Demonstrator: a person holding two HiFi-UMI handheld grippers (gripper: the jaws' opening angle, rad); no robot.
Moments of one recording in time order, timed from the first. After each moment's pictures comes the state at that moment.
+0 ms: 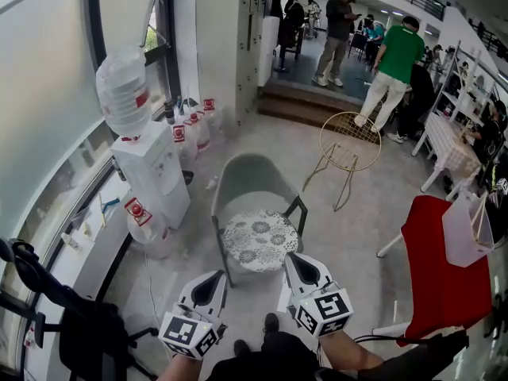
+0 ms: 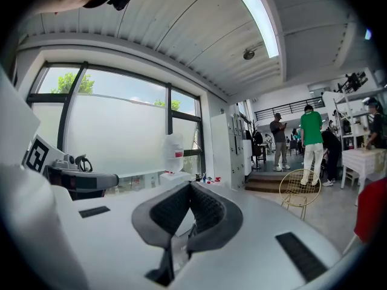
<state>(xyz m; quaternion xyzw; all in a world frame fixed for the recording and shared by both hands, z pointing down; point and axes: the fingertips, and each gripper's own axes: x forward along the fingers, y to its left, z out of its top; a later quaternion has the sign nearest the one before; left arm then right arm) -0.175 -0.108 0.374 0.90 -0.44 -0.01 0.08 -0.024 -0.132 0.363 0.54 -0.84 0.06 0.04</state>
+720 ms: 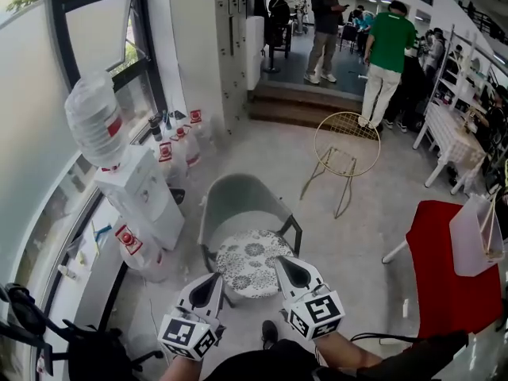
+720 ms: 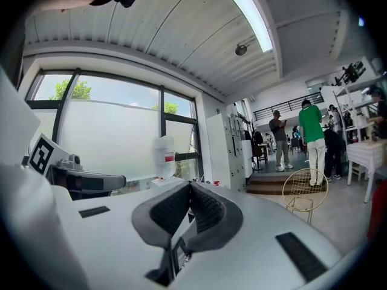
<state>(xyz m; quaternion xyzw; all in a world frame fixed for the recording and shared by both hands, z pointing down) -0.104 -0.243 0.380 0.90 -0.43 0.01 0.08 0.033 -0.258 0.374 0.54 -0.84 0.06 0.01</state>
